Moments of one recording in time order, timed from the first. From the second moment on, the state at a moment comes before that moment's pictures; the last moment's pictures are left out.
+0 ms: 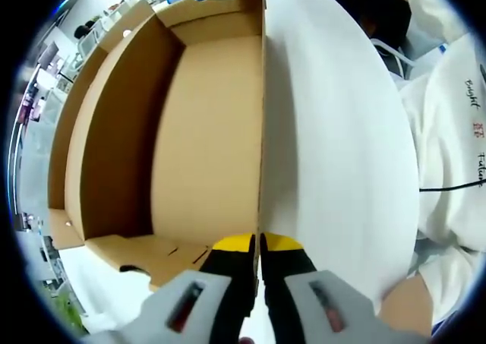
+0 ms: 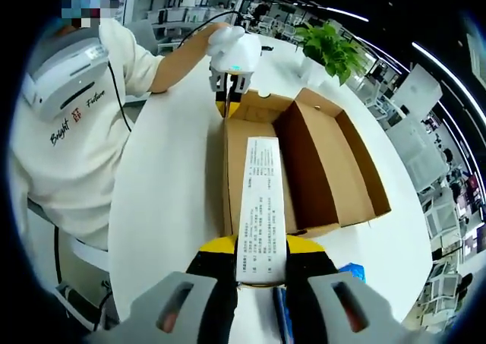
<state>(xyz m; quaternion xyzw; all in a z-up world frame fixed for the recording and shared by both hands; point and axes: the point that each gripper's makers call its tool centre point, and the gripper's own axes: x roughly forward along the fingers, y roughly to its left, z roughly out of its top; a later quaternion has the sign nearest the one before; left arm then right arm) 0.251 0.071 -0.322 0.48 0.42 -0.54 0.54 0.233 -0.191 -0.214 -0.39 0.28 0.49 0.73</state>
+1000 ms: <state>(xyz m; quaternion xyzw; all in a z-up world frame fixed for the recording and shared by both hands) 0.250 0.071 -0.322 0.49 0.42 -0.54 0.54 0.217 -0.240 -0.231 -0.39 0.32 0.44 0.74</state>
